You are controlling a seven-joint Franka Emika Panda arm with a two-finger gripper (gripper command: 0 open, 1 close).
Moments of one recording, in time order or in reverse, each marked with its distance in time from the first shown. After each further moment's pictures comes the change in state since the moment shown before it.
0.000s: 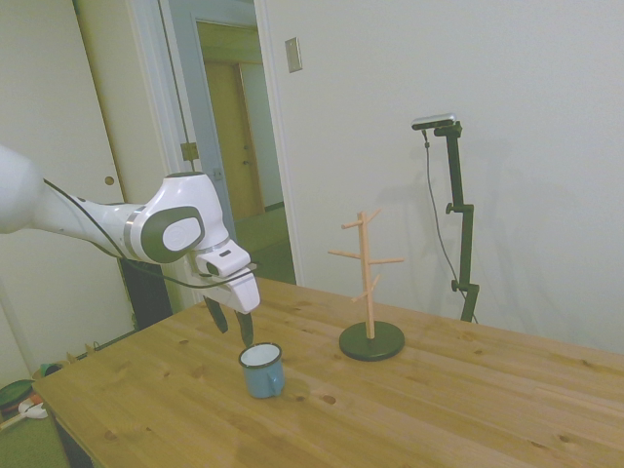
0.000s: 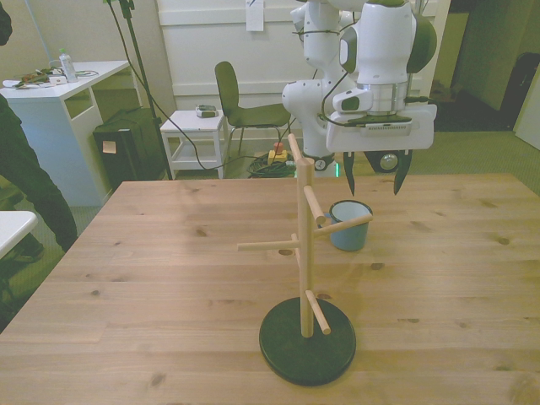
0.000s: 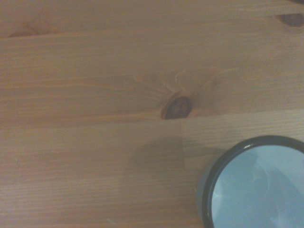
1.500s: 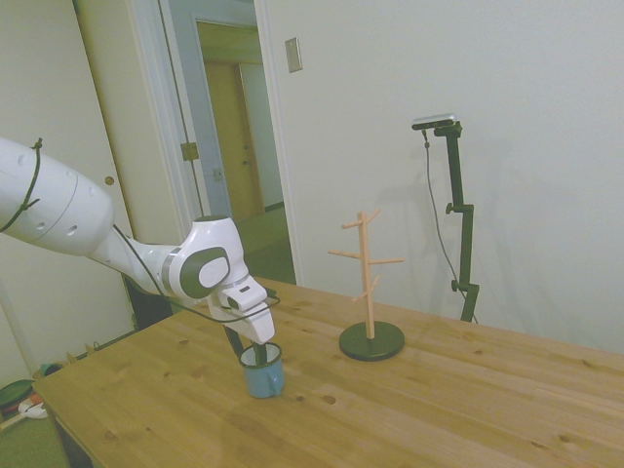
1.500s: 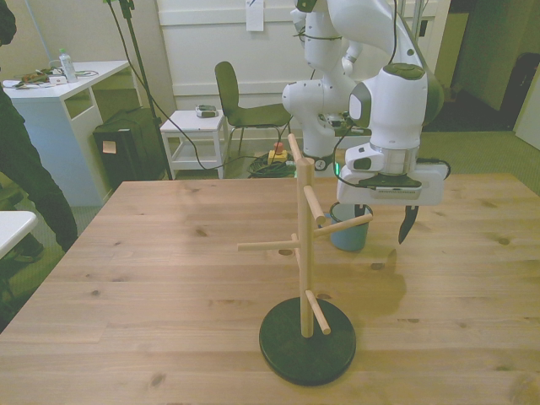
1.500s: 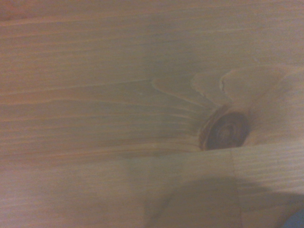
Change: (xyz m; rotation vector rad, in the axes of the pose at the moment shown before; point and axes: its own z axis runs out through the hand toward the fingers) arm -0.001 -0.031 0.098 -0.038 -0.008 0.019
